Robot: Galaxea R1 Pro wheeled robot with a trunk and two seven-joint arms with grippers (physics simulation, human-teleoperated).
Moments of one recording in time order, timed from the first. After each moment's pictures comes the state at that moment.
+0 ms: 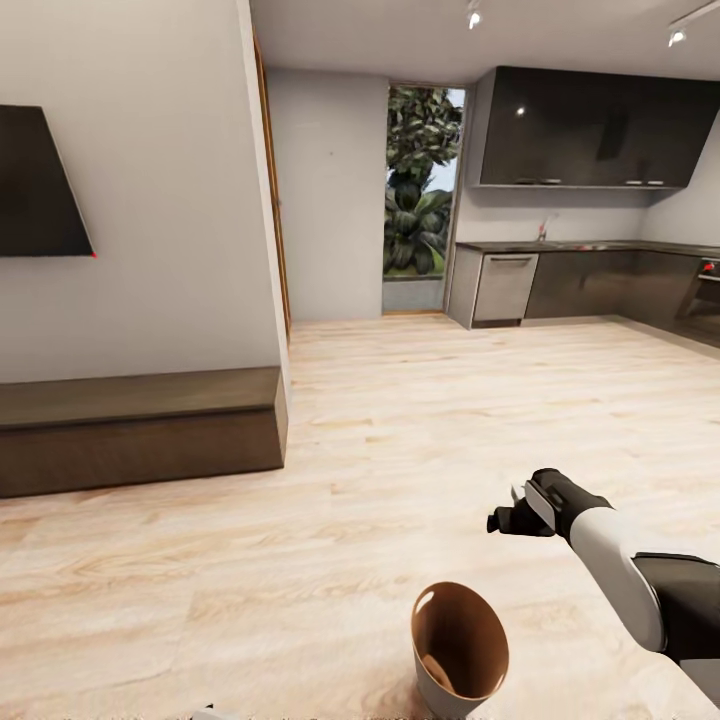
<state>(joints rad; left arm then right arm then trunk) 0.02 0.05 0.01 -0.85 -0.03 -0.14 -0.26 -1.07 -0.16 0.01 -0.12 0.01 0.74 0.10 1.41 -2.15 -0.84</state>
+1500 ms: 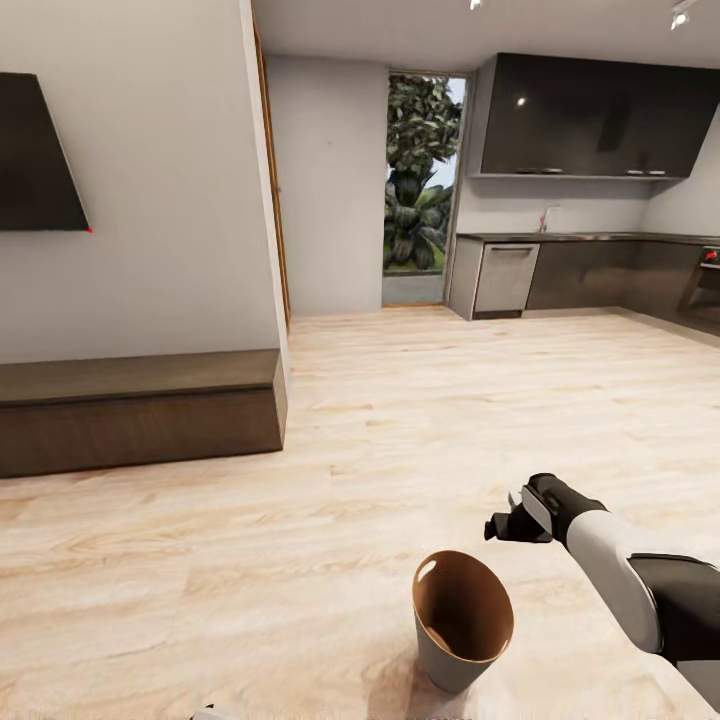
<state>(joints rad) 0.02 0.05 0.01 -0.85 -0.03 -0.14 -0.26 -1.07 -0.15 0.01 -0.10 0.02 0.74 0.10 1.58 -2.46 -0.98</state>
